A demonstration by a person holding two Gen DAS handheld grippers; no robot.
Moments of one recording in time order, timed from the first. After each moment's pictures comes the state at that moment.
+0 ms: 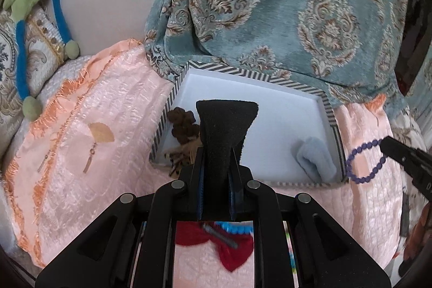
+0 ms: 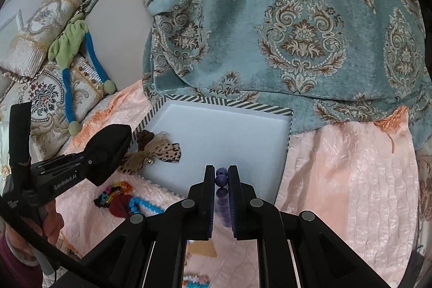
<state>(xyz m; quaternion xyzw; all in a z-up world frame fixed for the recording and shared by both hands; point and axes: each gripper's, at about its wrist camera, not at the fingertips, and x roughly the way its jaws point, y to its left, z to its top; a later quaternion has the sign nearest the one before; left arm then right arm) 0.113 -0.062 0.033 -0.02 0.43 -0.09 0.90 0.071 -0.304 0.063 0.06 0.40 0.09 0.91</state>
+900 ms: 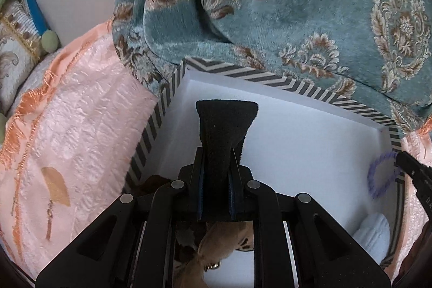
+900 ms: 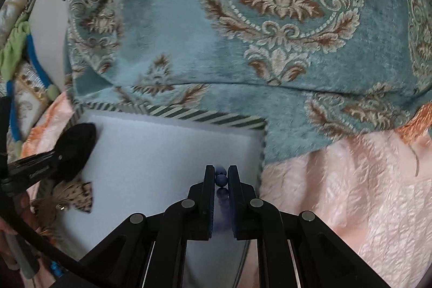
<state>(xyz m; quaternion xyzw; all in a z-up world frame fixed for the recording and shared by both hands) 0.272 -0.089 -0.051 -0.01 0.49 -0.04 0.87 0.209 -0.352 -0.029 0.05 0.44 0.01 0.90</state>
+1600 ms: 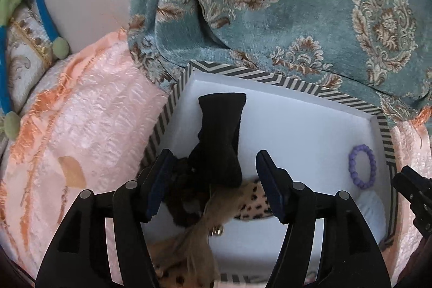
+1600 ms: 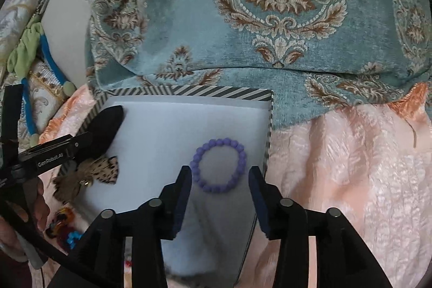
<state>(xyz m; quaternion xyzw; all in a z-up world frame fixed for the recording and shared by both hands) 0.227 -0.090 -0.026 0.01 0.46 -0.04 0.89 0.143 -0.341 -0.010 0.08 0.43 0.04 0.90</state>
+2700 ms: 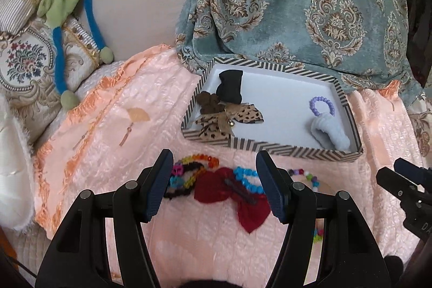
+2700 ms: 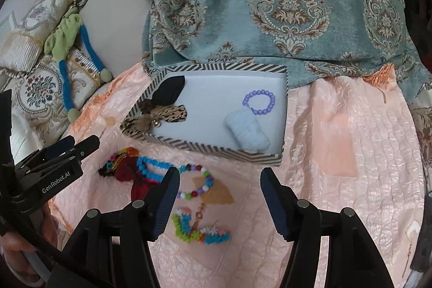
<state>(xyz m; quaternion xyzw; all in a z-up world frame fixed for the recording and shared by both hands) 0.023 -0.062 0.031 0.02 0.39 -0.02 0.92 -0.015 -0.275 0.030 0.08 0.41 0.06 0.91</state>
